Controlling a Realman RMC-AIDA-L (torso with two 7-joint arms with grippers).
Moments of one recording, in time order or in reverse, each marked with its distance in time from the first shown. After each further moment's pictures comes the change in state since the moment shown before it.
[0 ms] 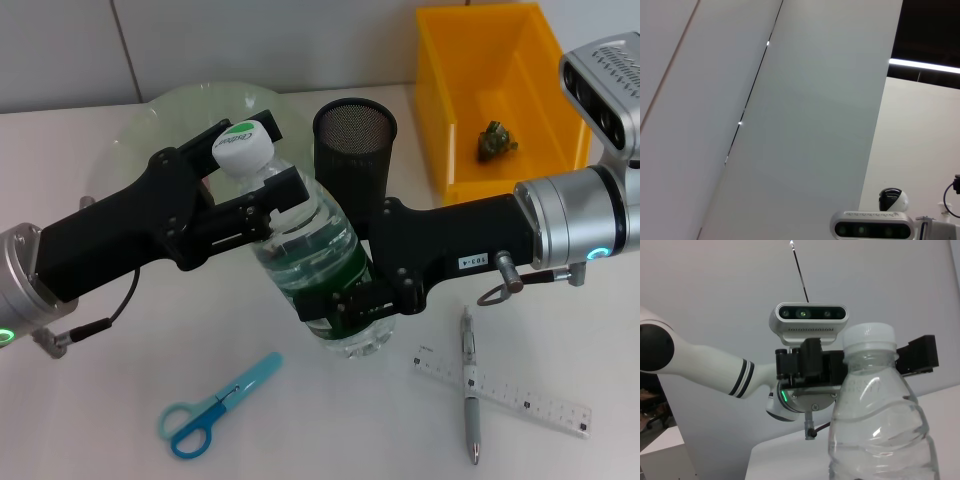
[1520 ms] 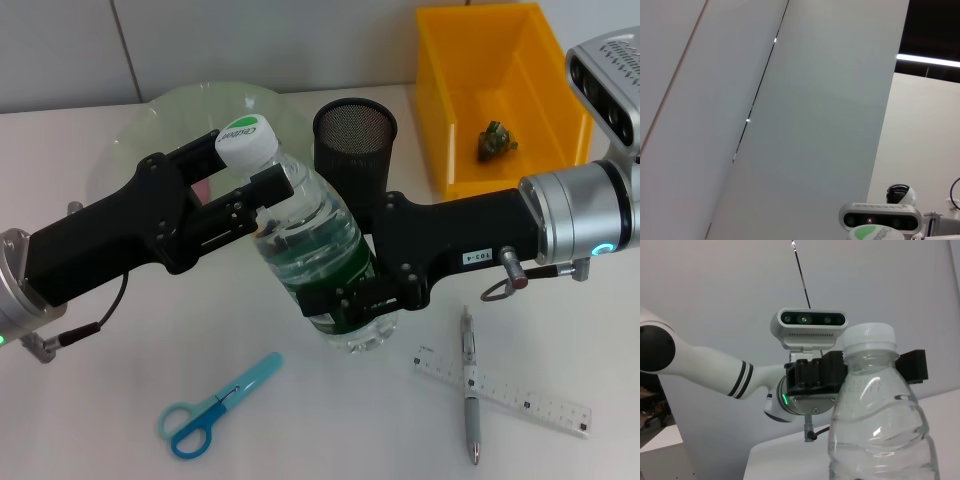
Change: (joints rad) left arm 0.018 0.008 0.000 0.009 0.003 -0.010 0.000; right arm -0.005 -0.002 0.001 -0.021 0.005 -0.008 -0.002
